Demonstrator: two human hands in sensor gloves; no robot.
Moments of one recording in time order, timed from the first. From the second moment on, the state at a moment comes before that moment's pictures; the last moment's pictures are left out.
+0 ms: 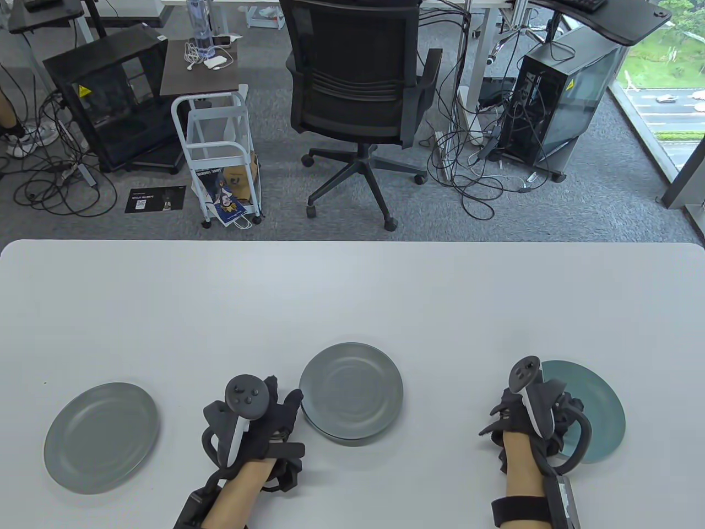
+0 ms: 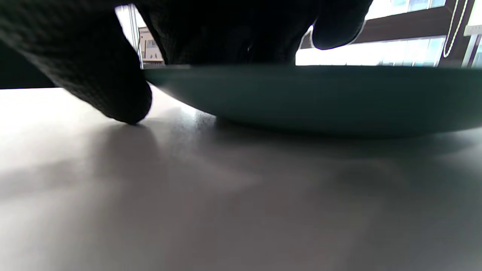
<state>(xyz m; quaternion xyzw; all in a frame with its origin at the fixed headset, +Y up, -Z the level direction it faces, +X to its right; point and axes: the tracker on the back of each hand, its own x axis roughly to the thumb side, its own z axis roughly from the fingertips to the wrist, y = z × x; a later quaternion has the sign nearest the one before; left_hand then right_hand) -0.197 -0.752 -0.328 -0.01 0.17 0.27 0.95 0.276 -0.765 -0.365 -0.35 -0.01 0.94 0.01</state>
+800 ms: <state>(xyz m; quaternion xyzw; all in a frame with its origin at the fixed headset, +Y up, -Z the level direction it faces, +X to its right) -0.203 -0.751 -0.328 -0.01 0.18 0.31 0.93 0.253 -0.734 -0.346 -0.28 -0.25 0.93 -0.02</state>
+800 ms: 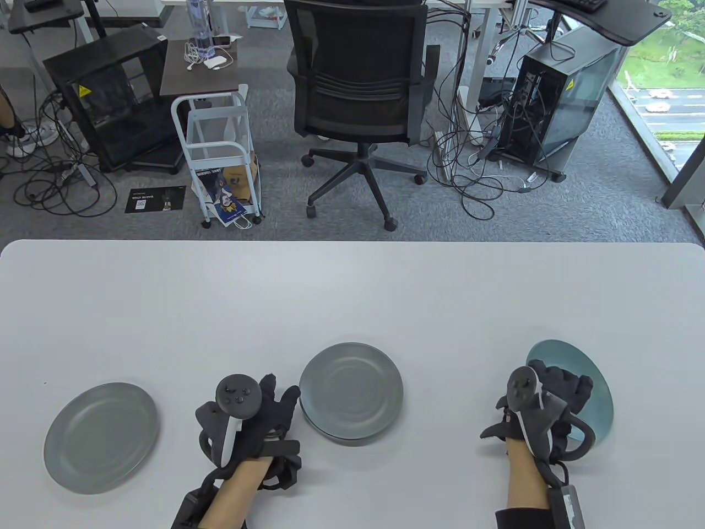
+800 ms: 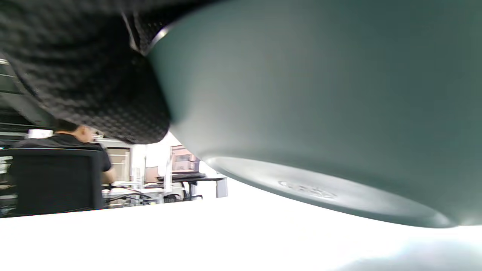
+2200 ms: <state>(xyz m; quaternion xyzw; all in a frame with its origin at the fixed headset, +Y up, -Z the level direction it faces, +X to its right) -0.226 -0.727 -0.344 -0.01 0.19 0.46 0.87 0.051 -0.698 -0.323 0.13 -0.35 0.93 -0.04</state>
